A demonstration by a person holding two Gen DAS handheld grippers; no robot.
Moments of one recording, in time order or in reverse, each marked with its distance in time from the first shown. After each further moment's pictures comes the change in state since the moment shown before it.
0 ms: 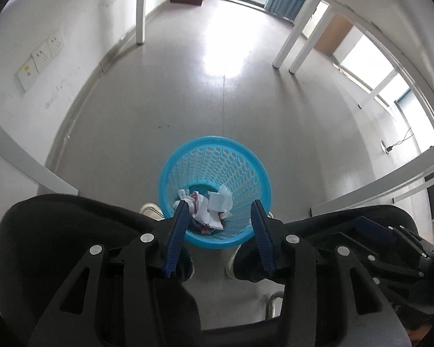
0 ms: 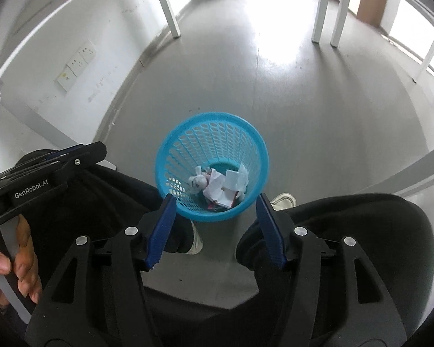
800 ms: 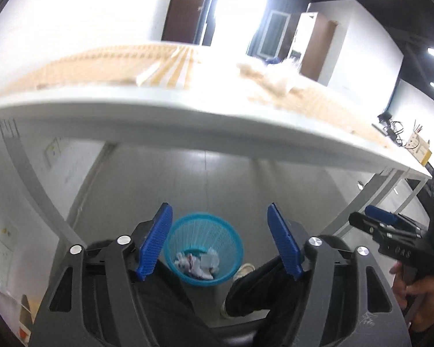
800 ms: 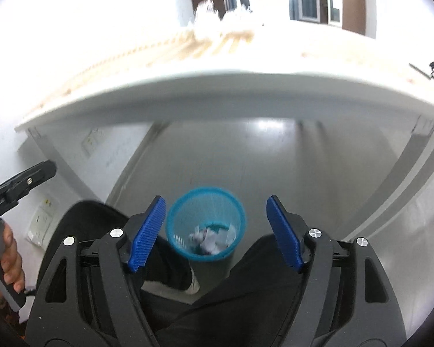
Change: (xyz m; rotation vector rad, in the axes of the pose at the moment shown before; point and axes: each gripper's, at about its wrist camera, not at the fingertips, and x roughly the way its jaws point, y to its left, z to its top) left arm -0.193 -0.037 -0.022 0.101 -0.414 -0.057; right arm -0.199 -0.027 -0.009 0.013 -0.393 -0.014
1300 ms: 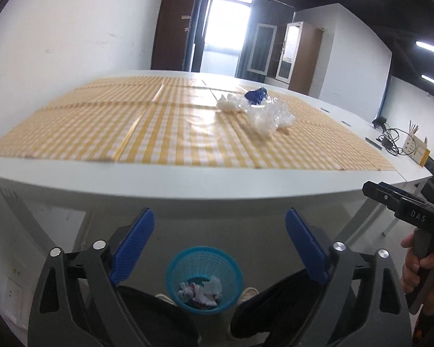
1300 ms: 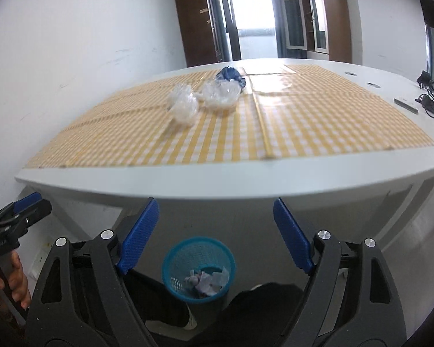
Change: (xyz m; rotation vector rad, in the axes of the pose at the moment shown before) left arm -0.004 -0.032 0.065 0.076 -0.090 0.011; right arm -0.022 -0.024 0.088 0.045 -0.135 -0.025
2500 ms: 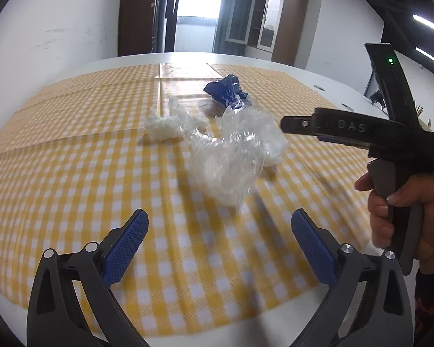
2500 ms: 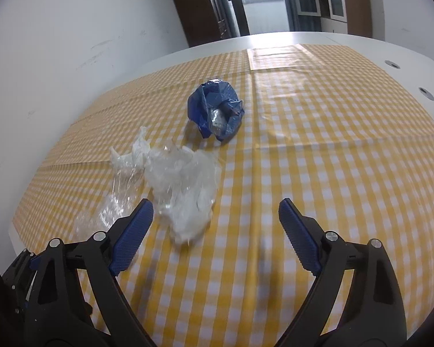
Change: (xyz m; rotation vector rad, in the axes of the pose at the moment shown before) left arm 0.178 -0.080 0.126 0.092 0.182 -0.064; right arm 0.217 -0.062 0.185 0.053 0.198 0.110
